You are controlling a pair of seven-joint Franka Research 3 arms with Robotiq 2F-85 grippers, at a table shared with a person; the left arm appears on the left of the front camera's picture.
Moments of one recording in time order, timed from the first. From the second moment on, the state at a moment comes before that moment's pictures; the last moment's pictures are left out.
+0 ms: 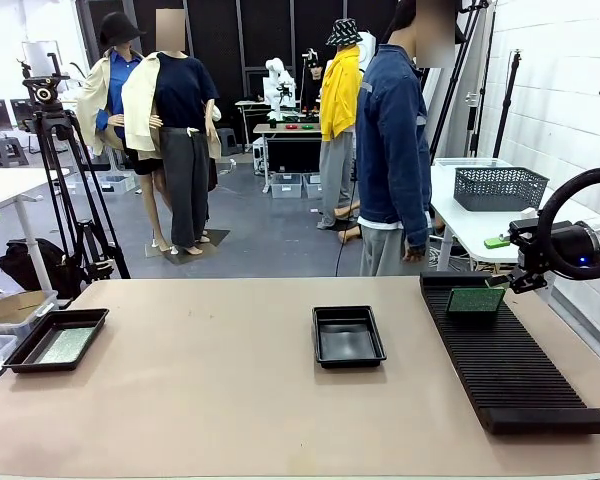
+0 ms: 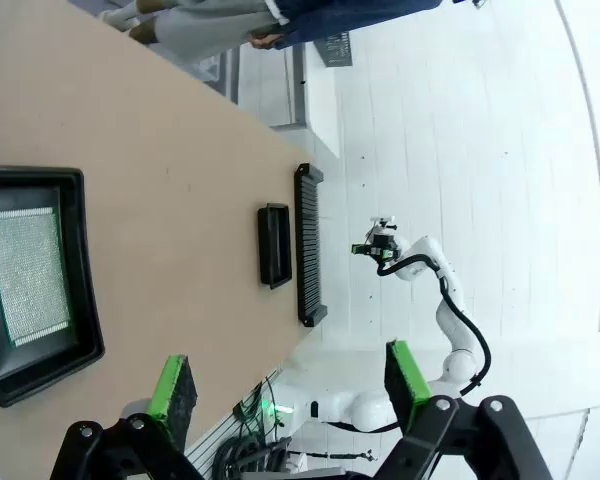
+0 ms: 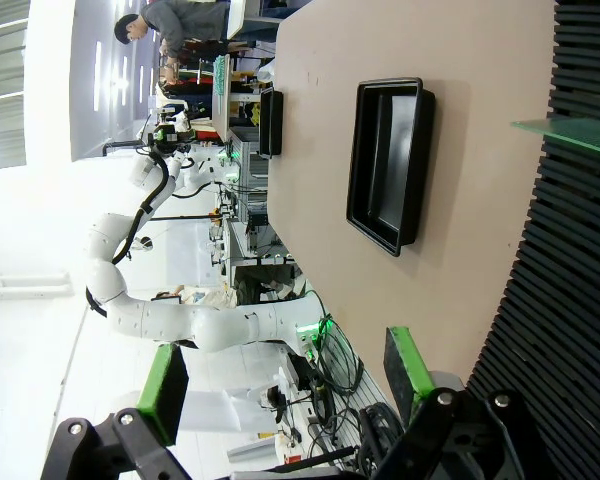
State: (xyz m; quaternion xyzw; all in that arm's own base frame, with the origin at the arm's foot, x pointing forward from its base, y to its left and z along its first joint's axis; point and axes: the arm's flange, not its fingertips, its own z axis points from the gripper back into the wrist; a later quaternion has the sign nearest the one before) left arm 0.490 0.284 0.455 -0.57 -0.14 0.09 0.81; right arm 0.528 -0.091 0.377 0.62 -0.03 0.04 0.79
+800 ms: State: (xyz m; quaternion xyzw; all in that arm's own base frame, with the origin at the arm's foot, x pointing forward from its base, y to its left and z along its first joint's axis) left arm 0.492 0.304 0.456 -0.61 -0.14 0.08 0.77; right arm 0.528 -0.091 0.377 0.62 -0.03 0.04 0.79
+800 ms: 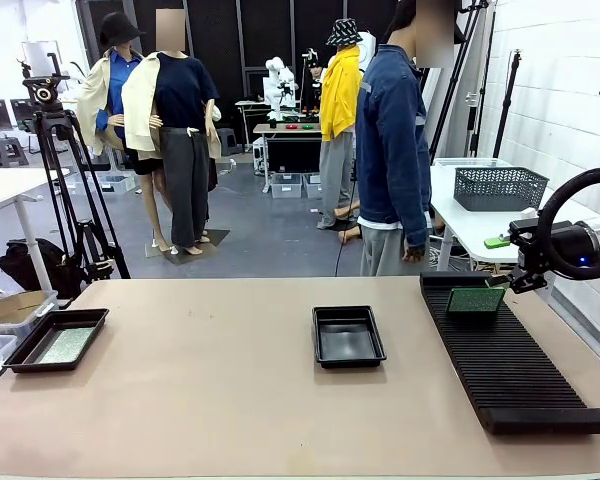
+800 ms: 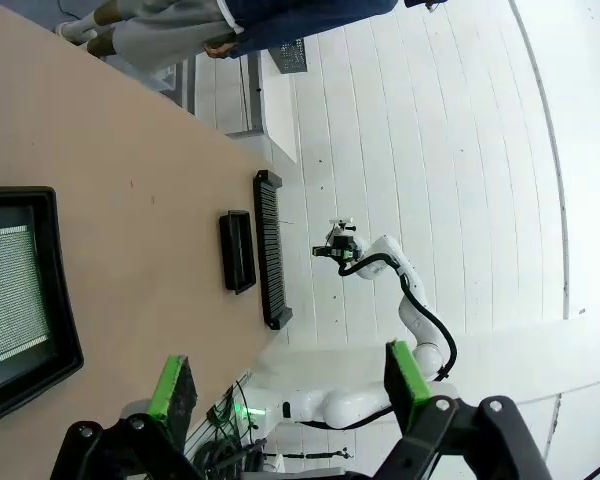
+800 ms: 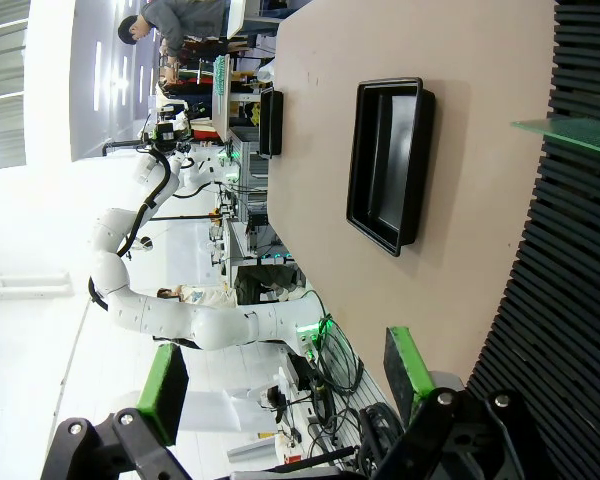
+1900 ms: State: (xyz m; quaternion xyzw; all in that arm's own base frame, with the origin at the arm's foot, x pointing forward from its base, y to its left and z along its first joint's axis) left arm 0.492 0.304 0.456 -0.61 -0.14 0.08 0.77; right arm 0.543 -0.084 0.388 0.59 -0.06 0.05 0.81
